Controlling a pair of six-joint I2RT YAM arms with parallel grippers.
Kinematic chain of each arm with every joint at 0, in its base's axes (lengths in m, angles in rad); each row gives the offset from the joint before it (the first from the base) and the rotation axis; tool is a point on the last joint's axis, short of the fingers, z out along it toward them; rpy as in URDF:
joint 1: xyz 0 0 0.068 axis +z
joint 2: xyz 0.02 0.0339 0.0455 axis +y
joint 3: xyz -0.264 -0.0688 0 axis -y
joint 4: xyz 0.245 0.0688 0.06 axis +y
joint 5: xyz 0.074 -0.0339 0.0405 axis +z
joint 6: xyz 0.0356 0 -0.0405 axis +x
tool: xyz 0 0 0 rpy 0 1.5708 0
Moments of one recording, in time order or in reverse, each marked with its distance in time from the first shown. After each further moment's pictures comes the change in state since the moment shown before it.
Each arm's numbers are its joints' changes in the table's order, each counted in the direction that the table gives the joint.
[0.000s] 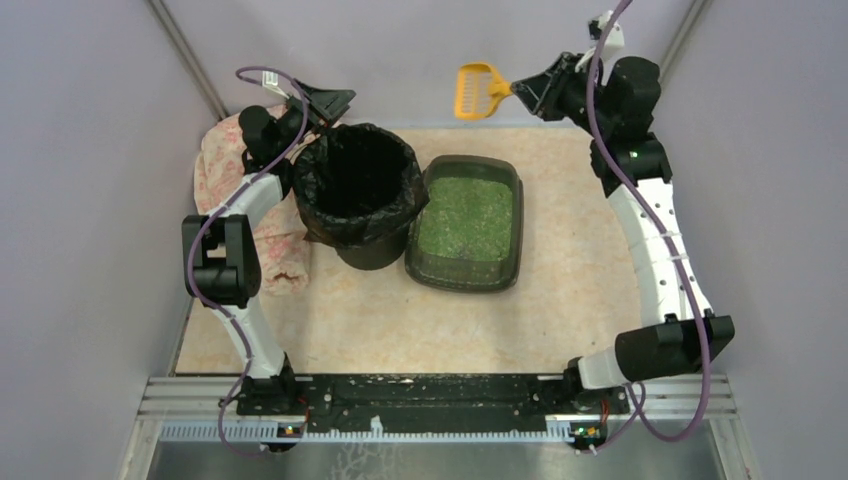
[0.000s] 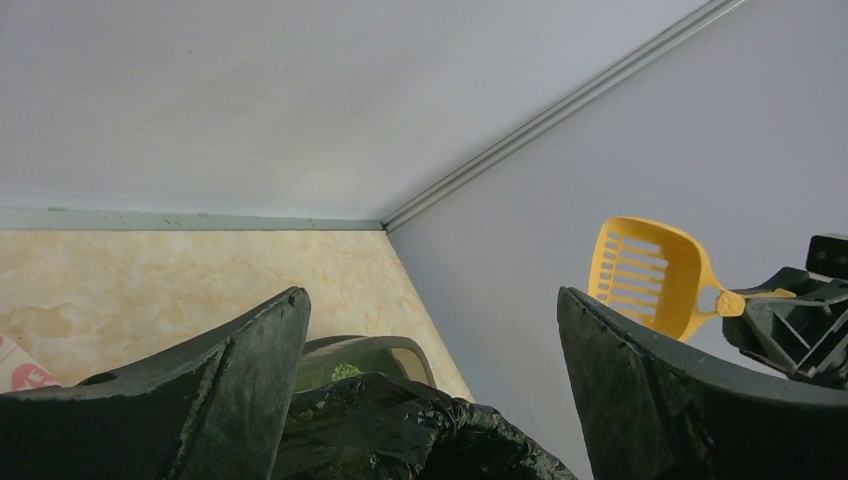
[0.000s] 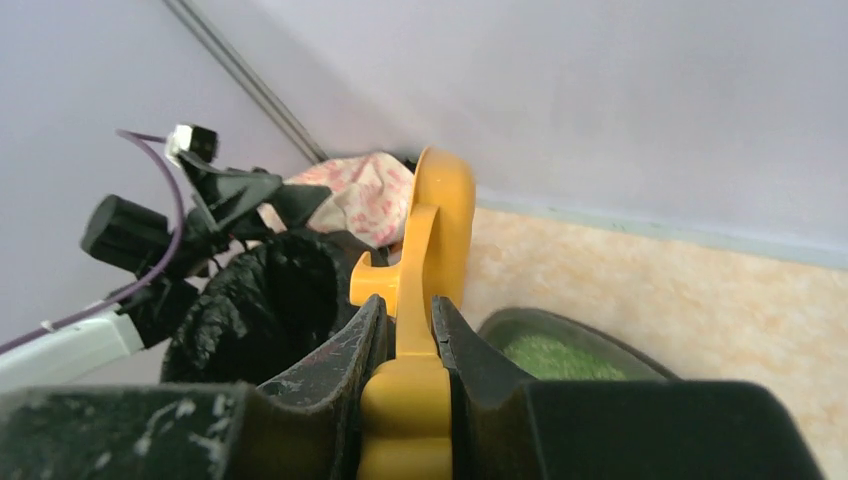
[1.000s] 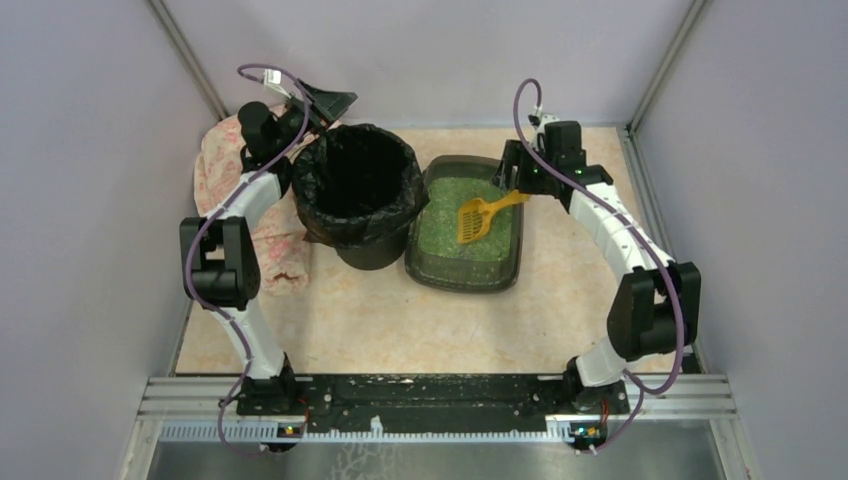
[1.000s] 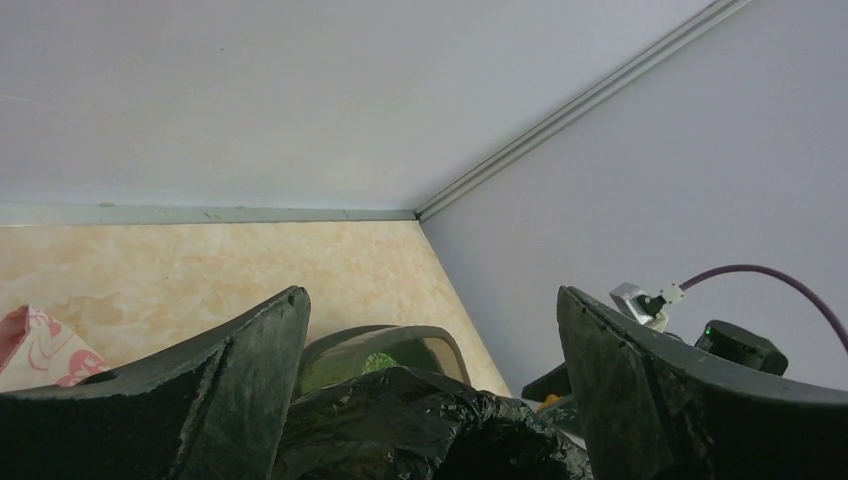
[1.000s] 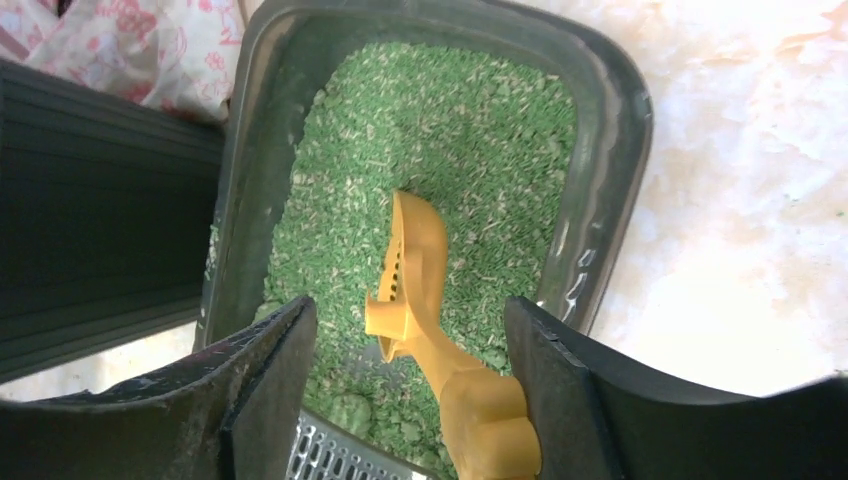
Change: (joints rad) left arm 0.001 -0.016 0.006 0.074 0.000 0.090; right arm 0.056 0.106 -0.382 0.182 -0.220 -0.150
